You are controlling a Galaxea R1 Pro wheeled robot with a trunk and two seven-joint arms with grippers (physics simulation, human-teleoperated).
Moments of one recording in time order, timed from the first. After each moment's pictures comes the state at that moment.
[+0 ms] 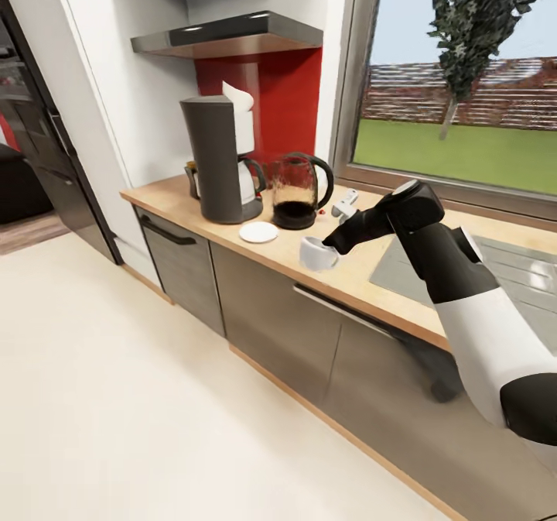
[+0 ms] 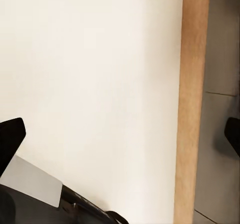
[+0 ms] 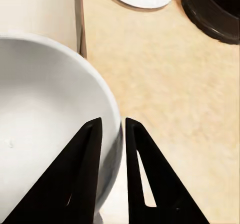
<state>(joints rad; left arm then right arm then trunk) -0.08 0.24 0.37 -0.07 0.70 0.03 -0.89 -1.24 -0.13 0.34 -1.26 0.57 1.00 1.16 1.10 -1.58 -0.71</state>
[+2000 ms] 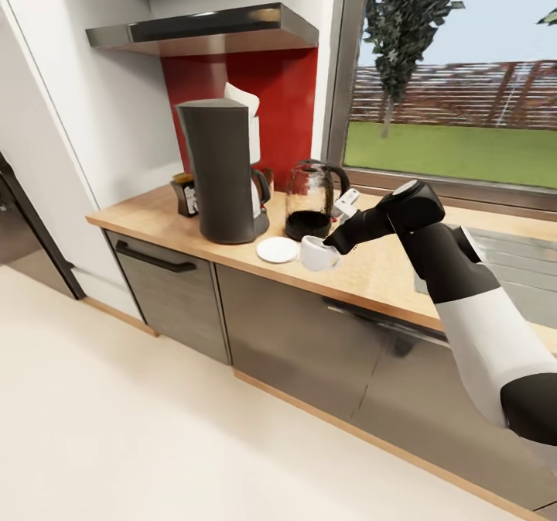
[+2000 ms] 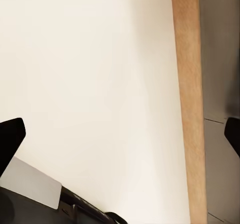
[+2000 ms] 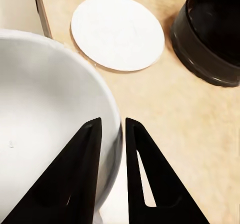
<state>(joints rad) -0.08 0.24 0.37 -0.07 0.70 0.03 -0.89 -1.24 -0.13 0.34 -1.26 0.57 1.00 1.16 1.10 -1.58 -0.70</state>
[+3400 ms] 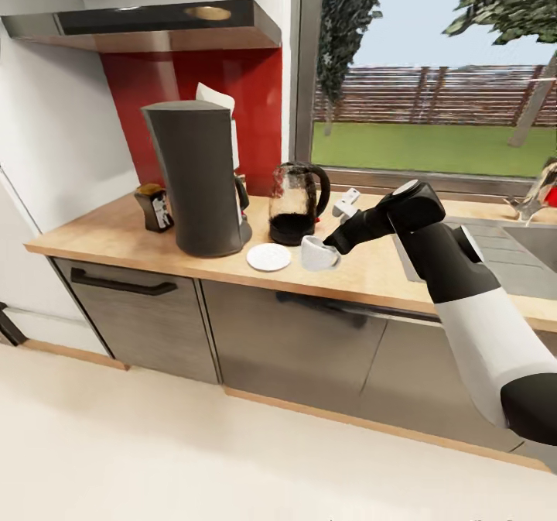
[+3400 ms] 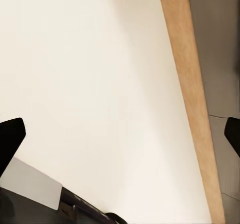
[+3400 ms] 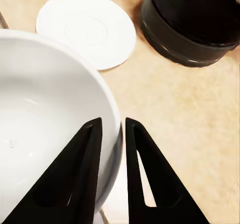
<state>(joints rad) -0.08 0.24 0.38 -0.07 0.70 0.03 -0.89 -1.24 -0.13 0.33 -1.26 0.57 1.00 1.16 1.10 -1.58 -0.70</state>
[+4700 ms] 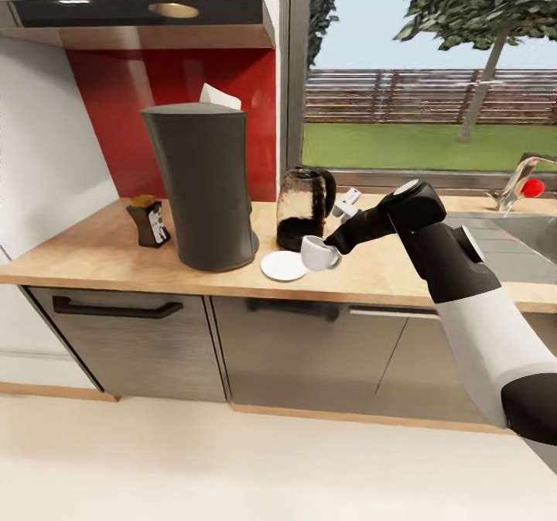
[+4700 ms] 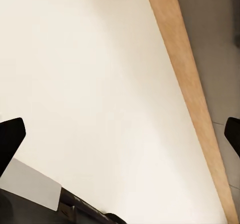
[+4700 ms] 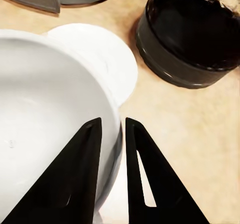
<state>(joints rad) -0.08 0.24 0.37 -0.07 0.70 0.03 -0.89 -1.24 -0.13 0.33 -1.26 0.57 1.00 1.16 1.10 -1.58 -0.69</state>
